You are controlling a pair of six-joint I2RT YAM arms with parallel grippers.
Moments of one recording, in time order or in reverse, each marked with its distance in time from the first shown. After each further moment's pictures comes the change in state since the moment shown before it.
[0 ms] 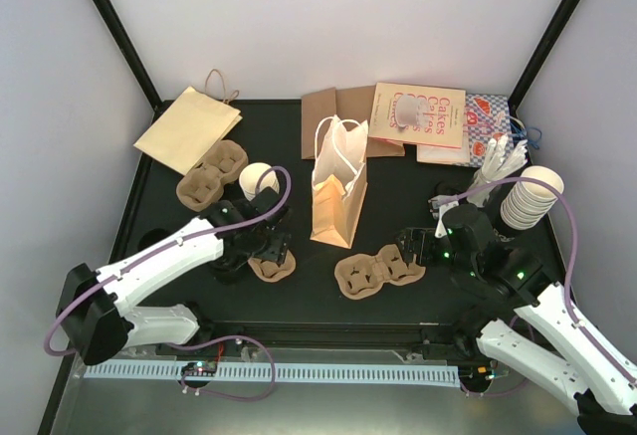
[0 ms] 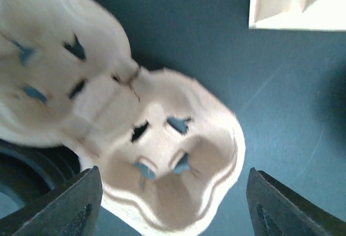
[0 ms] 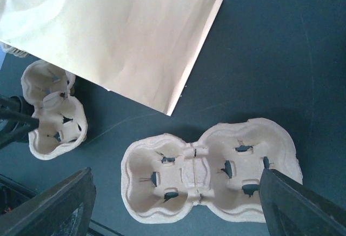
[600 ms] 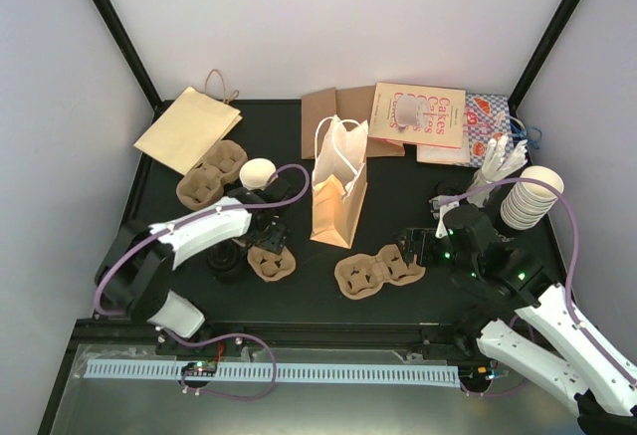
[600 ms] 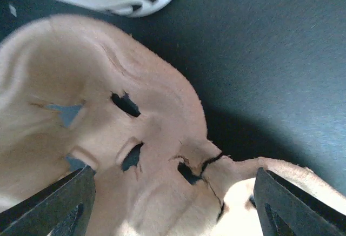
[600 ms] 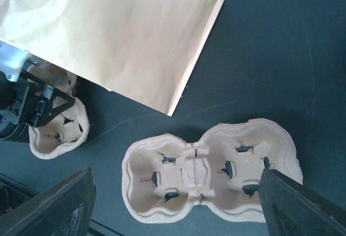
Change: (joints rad) left arm 0.125 0.261 0.023 0.136 -0.172 0.220; right arm 0.000 -0.007 0.000 0.000 -0.003 -0.001
